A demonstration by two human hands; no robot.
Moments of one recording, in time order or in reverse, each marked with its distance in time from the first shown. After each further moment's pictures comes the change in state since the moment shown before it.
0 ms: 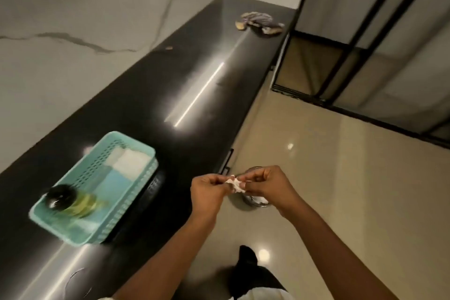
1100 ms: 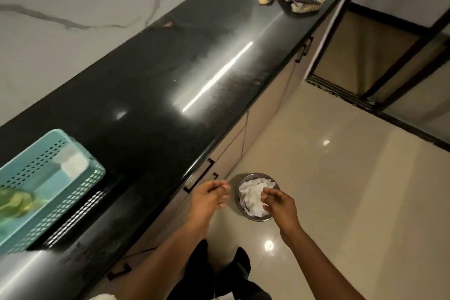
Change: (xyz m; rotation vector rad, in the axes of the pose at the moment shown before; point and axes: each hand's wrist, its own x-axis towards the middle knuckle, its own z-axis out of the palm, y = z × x) left_hand 0.125 -0.054 0.145 -0.125 0.163 -0.326; right_hand 0.182 0.145 -0.165 0.130 0.141 0.265
